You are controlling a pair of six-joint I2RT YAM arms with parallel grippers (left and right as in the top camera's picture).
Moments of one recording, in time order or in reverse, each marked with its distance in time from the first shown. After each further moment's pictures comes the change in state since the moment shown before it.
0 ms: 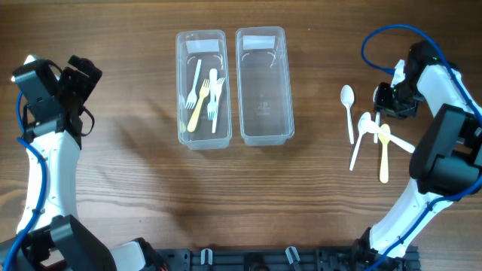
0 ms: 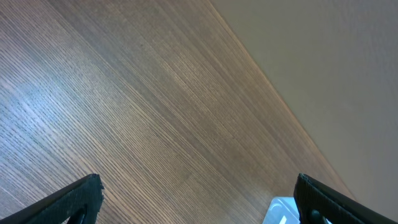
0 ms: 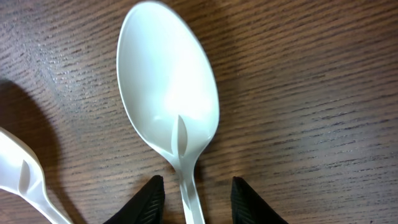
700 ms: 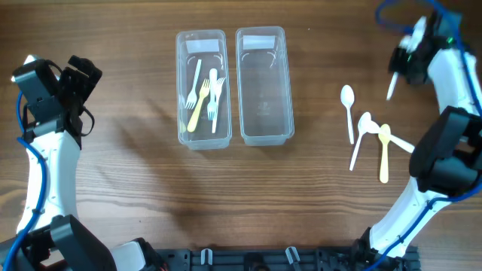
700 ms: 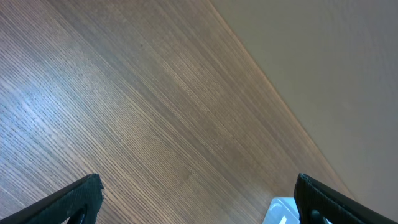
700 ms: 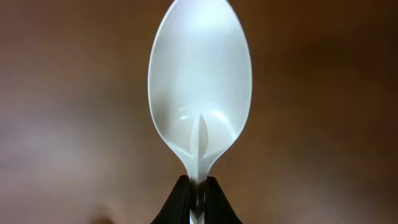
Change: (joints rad) left arm 0.000 0.000 0.000 0.000 0.000 0.000; right arm 0.002 0.014 0.267 0.165 -0.004 -0.021
